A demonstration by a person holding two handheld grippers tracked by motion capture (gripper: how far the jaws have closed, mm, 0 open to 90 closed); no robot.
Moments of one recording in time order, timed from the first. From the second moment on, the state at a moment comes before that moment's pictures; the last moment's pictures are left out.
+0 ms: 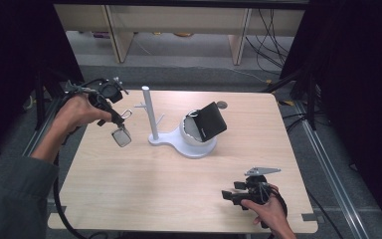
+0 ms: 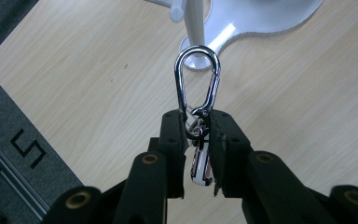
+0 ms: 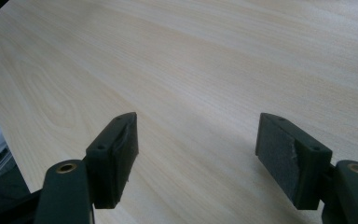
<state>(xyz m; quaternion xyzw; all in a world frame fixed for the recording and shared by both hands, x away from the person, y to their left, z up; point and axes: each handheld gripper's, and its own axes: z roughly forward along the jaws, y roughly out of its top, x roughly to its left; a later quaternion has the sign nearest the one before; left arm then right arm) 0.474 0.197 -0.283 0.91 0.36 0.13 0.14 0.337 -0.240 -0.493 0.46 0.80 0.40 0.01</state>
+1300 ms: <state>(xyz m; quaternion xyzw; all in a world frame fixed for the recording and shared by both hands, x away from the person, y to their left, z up) 0.508 0.175 -0.302 0.90 0.38 0.13 0.15 0.337 -0.238 -0.493 0.45 0.80 0.40 0.00</state>
